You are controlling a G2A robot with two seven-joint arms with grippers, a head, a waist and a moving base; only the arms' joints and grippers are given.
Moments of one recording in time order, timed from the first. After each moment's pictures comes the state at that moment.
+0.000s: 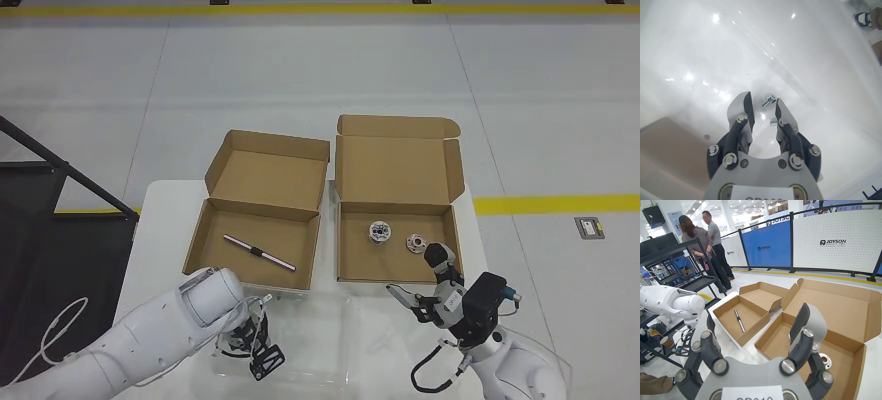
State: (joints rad) left arm 0.37 -0.91 -0.17 -1.30 2.61 -1.01 0.74; right arm -1.46 -1.42 1.59 -1.94 -1.18 -0.68 0.02
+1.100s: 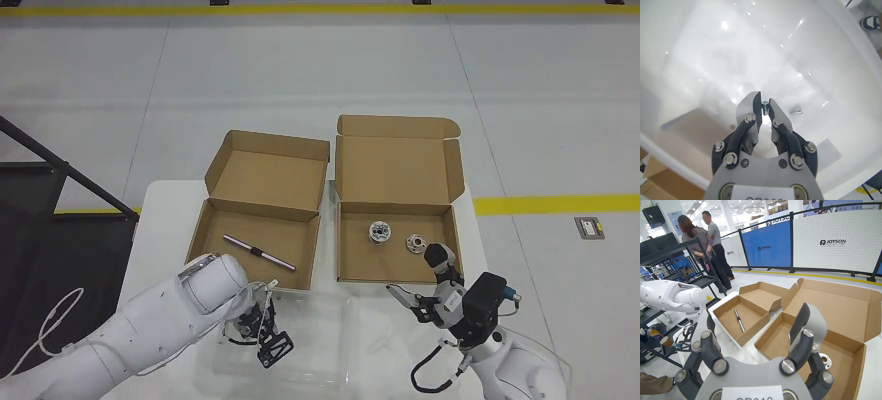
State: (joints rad) left arm 0.33 -0.89 -0.24 -1.36 2.52 -1.01 0.72; right arm -1.46 -1.42 1.59 -1.94 -1.18 -0.68 0.02
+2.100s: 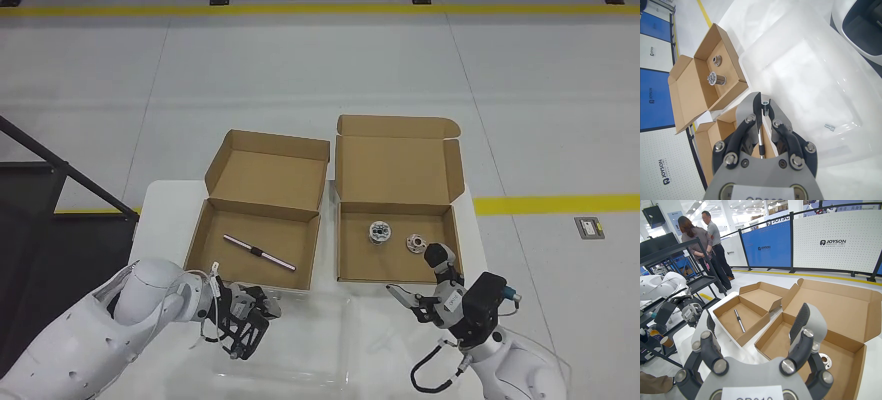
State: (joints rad) left arm 0.59 -0.65 -0.62 -1.59 2.22 -0.71 0.75; right arm -1.46 -1.42 1.59 -1.94 -1.18 -0.68 0.02
